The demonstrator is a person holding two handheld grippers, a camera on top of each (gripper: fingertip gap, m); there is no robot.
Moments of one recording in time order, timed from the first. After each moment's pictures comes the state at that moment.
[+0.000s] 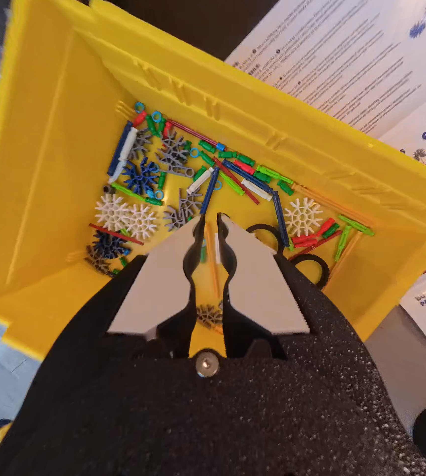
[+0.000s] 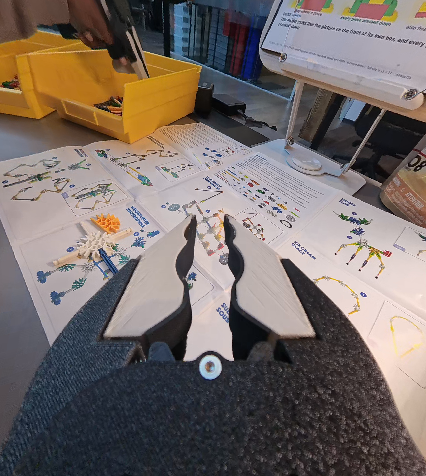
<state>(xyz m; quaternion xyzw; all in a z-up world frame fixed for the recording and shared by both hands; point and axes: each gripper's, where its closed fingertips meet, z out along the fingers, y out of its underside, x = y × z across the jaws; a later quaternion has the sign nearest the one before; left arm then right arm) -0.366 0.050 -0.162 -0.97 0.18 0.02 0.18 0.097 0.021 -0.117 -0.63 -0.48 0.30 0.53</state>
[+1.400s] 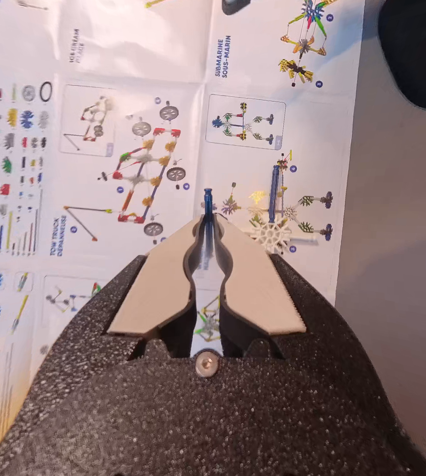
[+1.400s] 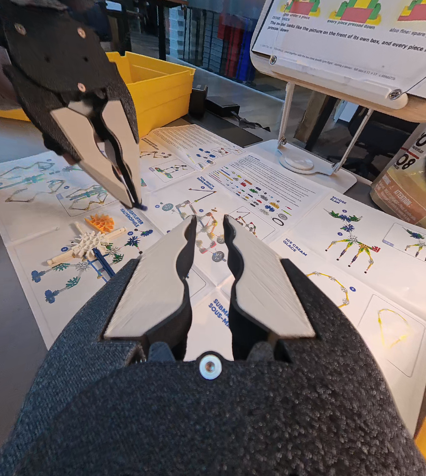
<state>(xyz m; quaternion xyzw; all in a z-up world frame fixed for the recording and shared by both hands) 0.017 -0.027 -0.175 -0.81 0.51 -0.14 0.24 0.105 0.027 -0.114 -0.63 -0.47 0.30 0.54</state>
